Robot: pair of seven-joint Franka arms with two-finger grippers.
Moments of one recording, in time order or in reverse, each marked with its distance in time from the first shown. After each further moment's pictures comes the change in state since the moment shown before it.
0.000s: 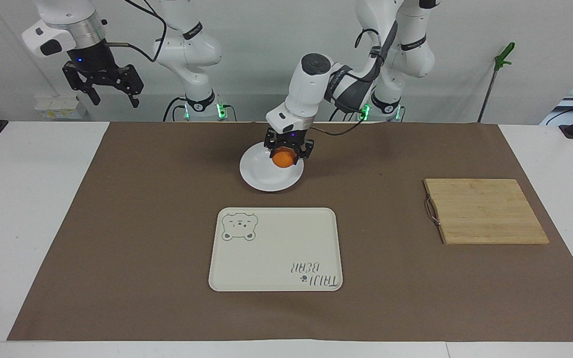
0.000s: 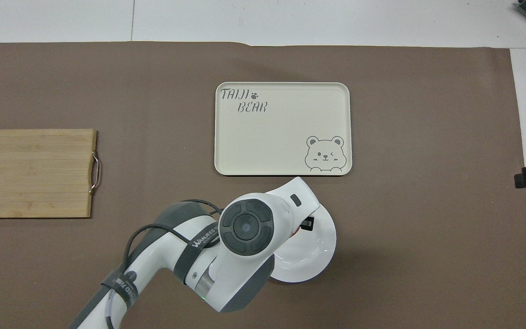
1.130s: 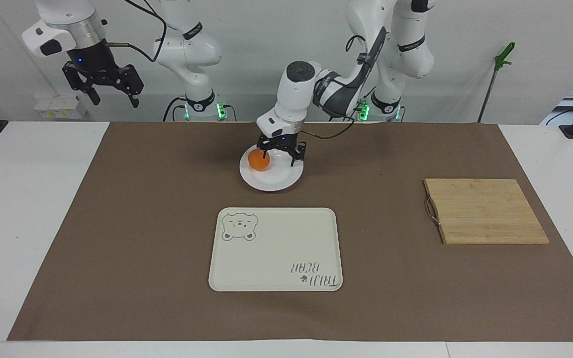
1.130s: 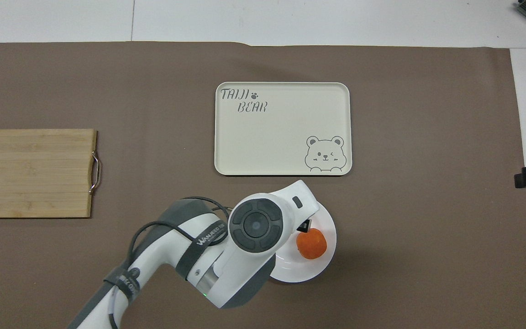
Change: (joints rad) left arm -0.002 -0.013 0.044 0.012 0.079 -0.096 0.035; right arm 0.000 0.000 0.000 0.000 0.000 0.000 0.000
